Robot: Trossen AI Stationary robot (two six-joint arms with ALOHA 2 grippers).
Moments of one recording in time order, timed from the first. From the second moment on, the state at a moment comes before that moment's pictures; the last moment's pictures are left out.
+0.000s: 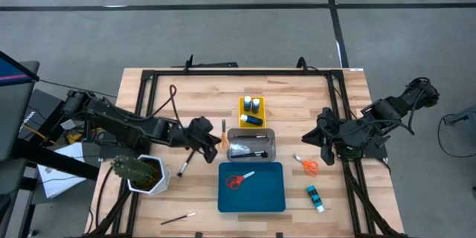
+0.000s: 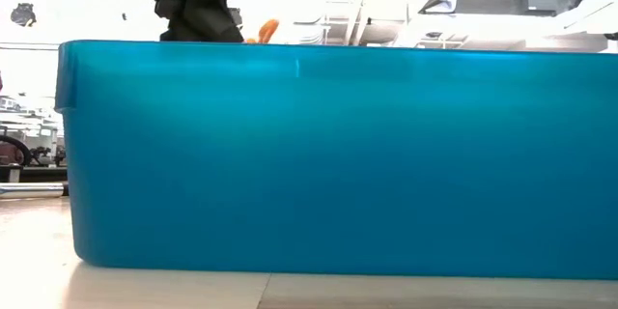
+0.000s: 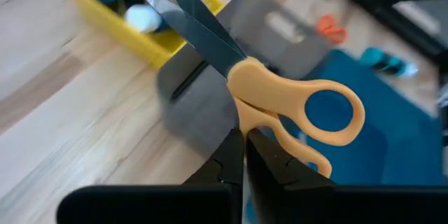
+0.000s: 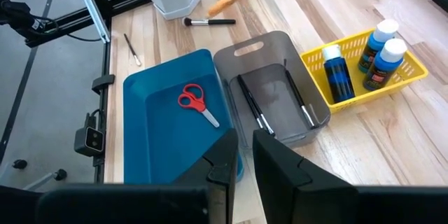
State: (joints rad) left arm -0.24 1.30 0.84 -0.26 -0.39 -0.76; right arm 0.54 0.93 1.14 -0.94 0.44 0.68
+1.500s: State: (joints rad) left arm -0.29 1.59 1.31 -0.04 -0.05 -0.21; right arm 0.54 0.93 1.14 -0.93 0.45 0.69
